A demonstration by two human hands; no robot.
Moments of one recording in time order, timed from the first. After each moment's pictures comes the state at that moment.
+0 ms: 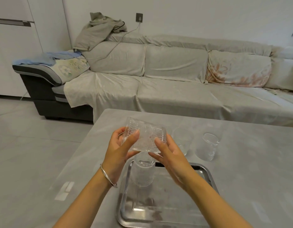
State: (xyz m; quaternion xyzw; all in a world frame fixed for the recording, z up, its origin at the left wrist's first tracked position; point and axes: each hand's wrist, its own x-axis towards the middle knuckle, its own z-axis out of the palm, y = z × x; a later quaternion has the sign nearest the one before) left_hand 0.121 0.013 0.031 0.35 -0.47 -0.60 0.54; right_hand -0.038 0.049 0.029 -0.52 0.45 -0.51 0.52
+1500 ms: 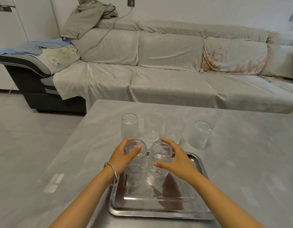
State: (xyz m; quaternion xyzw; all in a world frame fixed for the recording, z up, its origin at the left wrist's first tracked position) left_hand 0.095 -0.015 -0.056 0.47 -0.62 -0.48 0.40; right_hand -0.104 0.046 -0.043 -0.61 0.63 -0.37 0.31
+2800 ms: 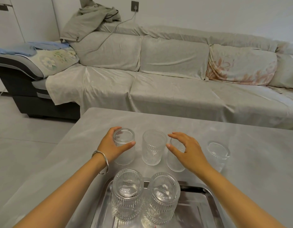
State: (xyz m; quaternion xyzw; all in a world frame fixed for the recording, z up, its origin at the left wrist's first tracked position) left_hand 0.085 -0.140 -0.051 0.54 -0.64 -0.37 0.41; right_hand -0.159 -0.069 -0.031 -0.67 0.67 -0.30 0.12
